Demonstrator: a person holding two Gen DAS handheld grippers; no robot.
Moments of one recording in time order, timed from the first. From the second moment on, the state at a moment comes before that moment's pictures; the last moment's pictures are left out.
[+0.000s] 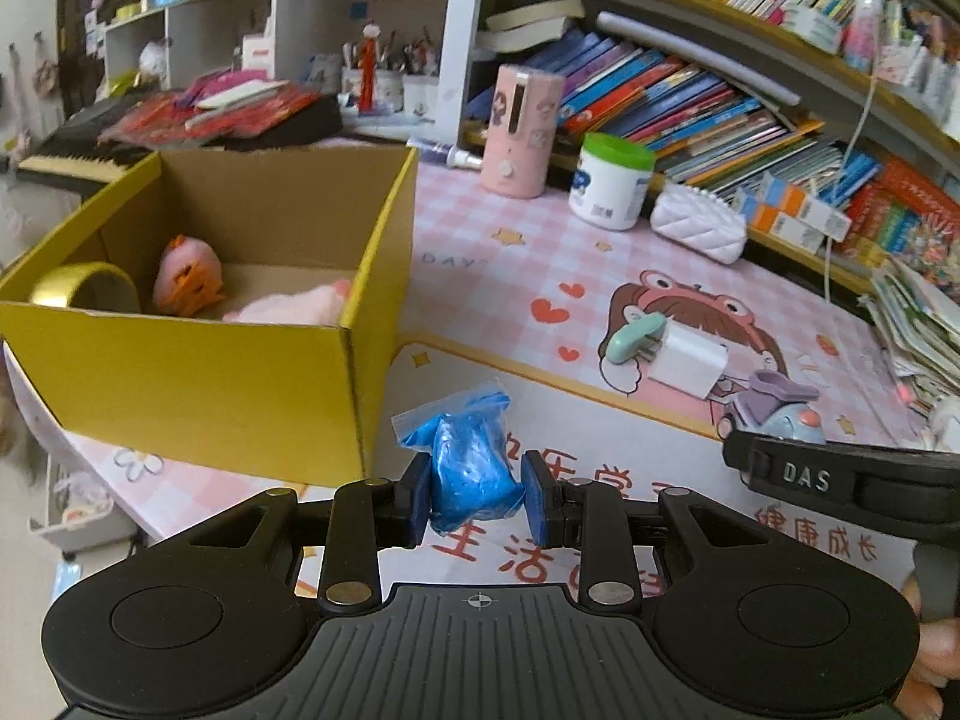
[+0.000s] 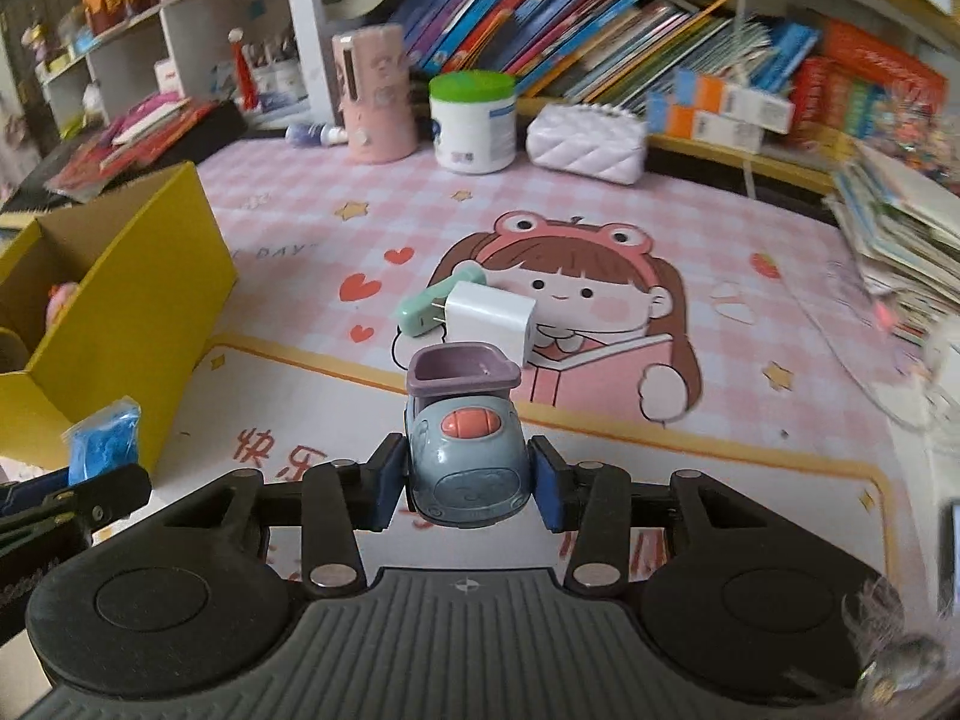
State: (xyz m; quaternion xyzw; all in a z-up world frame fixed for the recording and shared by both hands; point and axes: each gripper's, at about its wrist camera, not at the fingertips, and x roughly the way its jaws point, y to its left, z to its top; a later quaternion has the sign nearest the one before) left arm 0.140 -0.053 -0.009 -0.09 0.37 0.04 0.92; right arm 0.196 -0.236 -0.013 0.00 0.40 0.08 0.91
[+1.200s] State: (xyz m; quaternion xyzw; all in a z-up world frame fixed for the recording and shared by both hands) left arm -0.004 0.111 -0.011 -0.08 0.37 0.09 0.92; right arm 0.043 -0.054 -0.020 -0.04 0.40 0.14 0.91
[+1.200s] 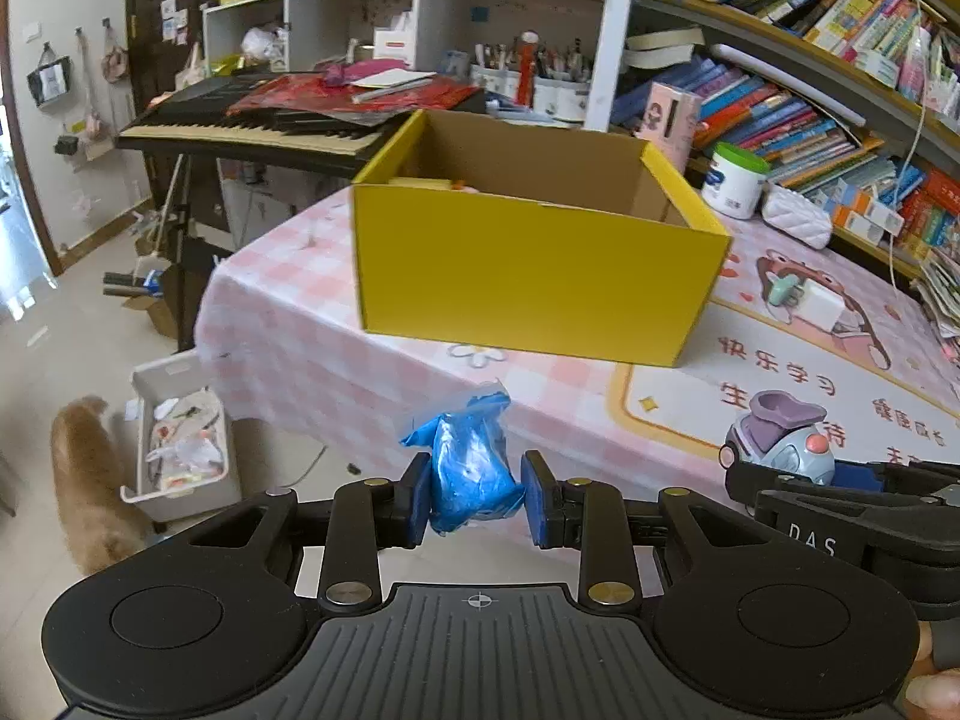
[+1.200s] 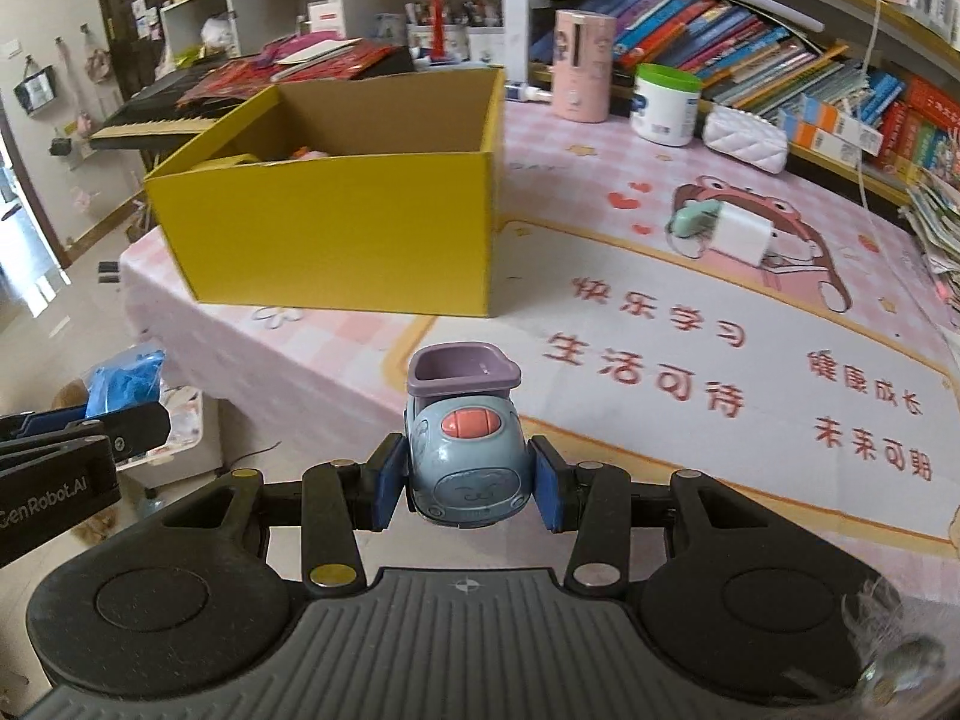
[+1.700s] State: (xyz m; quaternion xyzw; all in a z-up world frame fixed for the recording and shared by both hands) left arm -0.018 0.130 -0.002 -0.08 0.35 0.09 0.93; right arm 0.028 -0.023 -0.009 -0.06 0.38 0.16 0.91
